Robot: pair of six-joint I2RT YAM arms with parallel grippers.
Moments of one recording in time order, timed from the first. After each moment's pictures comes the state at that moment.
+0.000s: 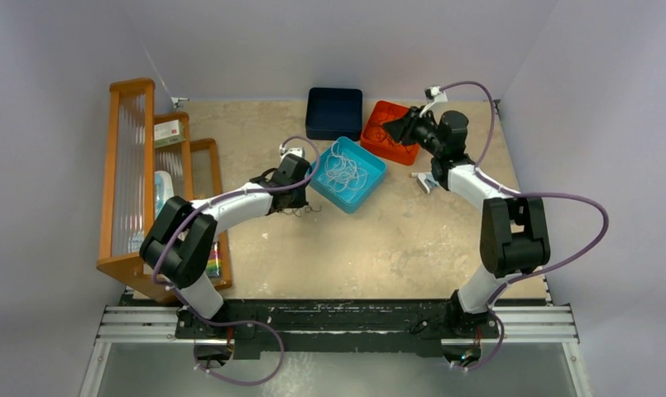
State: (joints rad) left arm -0.57 1.67 0.99 -0.23 -0.24 -0.51; right arm 0.14 1.69 1.08 0.51 -0.48 0.43
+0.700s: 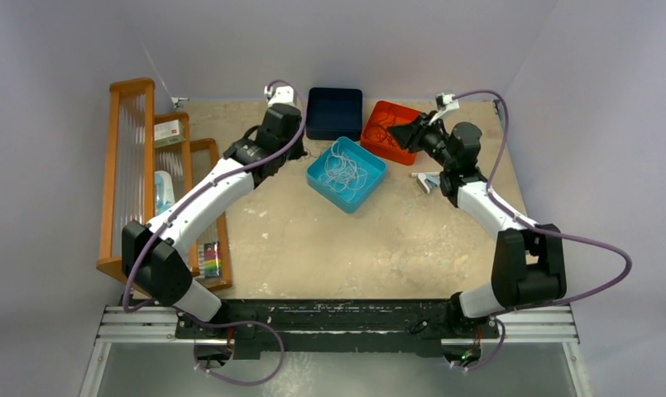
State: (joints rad) left arm -0.57 1.53 1.38 -0.47 -0.36 -0.47; right arm 0.14 1.48 0.94 0.54 -0.49 0.44
